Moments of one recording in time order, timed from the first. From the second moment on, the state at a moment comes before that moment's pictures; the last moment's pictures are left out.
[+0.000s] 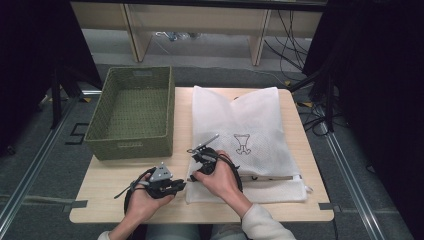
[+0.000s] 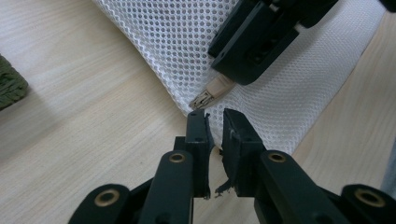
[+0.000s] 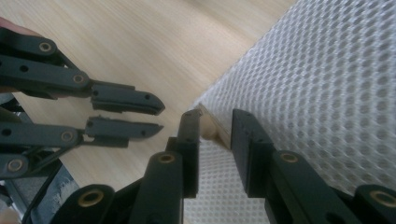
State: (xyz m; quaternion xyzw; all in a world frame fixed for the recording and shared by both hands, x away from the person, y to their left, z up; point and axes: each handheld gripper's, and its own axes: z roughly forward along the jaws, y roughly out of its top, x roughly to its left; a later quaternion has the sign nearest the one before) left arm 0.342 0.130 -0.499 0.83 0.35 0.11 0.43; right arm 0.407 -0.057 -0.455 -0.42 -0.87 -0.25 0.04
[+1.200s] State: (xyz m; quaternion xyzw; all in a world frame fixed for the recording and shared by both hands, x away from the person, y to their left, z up) left arm 0.344 0.132 -0.503 0.83 0.35 0.08 0.43; right arm 0.407 -0.045 -0.464 -0.42 -0.87 -0.24 0.06
